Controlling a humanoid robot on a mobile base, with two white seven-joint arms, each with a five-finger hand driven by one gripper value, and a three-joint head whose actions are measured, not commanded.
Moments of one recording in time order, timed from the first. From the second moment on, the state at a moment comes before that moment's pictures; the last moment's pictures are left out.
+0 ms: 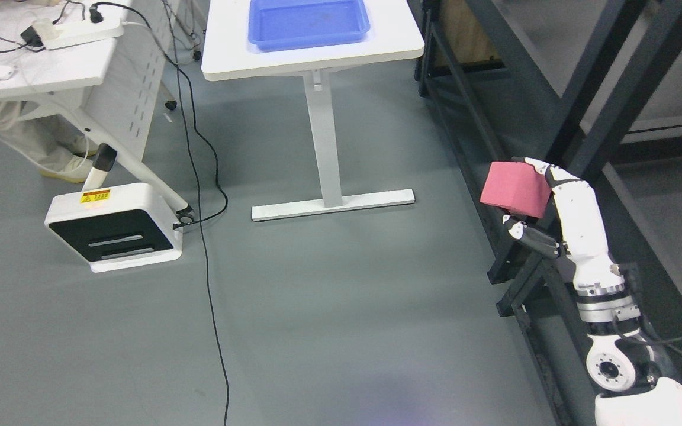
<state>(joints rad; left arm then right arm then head) 0.00 0.00 -0.13 0.00 0.13 -0.12 -0.17 0.00 -0.10 -0.07 -1.56 0.77 -0.56 -0.21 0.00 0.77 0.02</state>
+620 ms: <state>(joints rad) 0.00 0.00 -0.13 0.00 0.13 -0.12 -0.17 0.01 -0.10 -0.07 -1.57 0.77 -0.56 -0.20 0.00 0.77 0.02</state>
